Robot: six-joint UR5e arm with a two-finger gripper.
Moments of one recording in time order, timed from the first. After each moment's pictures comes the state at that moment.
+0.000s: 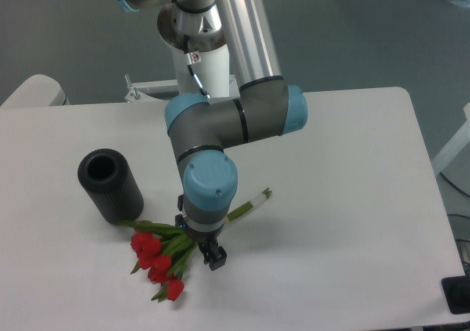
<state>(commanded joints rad) 2.30 -2.07 -1.43 -1.18 1.45 1.36</state>
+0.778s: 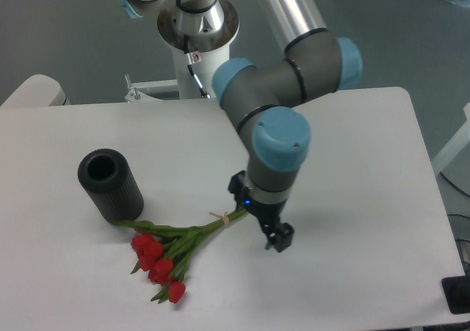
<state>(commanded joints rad) 2.48 -2.08 -1.36 -1.22 1.52 1.44</state>
